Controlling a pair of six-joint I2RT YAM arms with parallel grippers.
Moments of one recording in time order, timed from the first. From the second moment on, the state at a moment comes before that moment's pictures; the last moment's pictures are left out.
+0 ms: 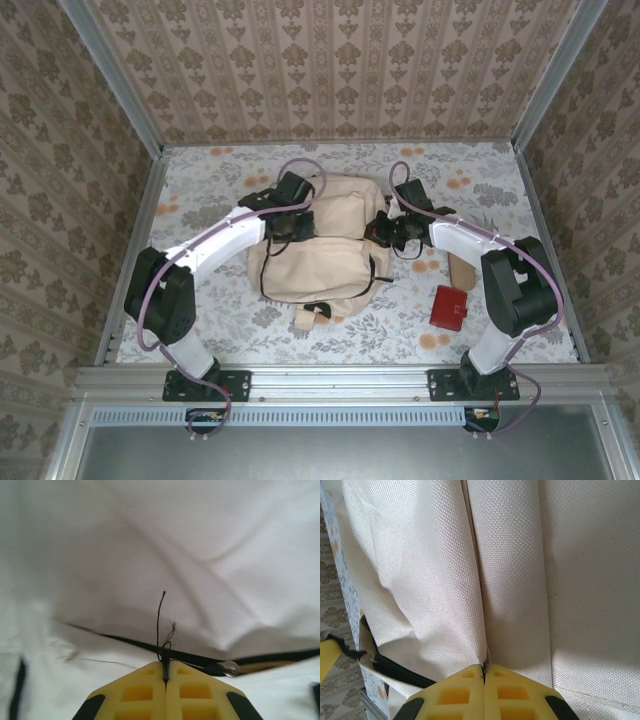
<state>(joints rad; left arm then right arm) -0.62 1.67 1.28 -0.70 -0.04 -0.59 0.32 1.69 1.05 -0.31 -0.46 0.74</state>
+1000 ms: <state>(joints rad) -0.35 1.38 0.99 -0.70 -0.02 -0.58 0.18 1.46 1.10 -0.71 0.08 0.53</state>
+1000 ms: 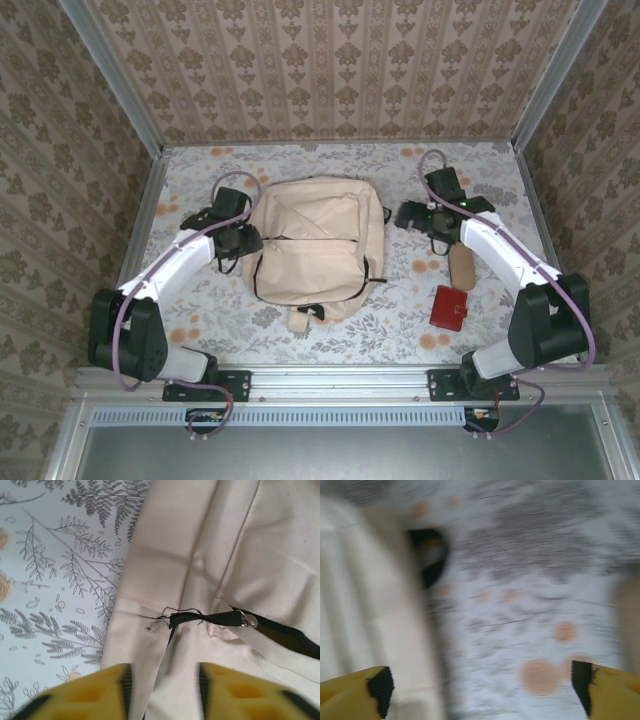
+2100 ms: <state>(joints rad) -0.34 1.30 1.04 -0.71 0.12 -0.43 -0.01 1.64 0.93 -0.78 0.10 0.42</state>
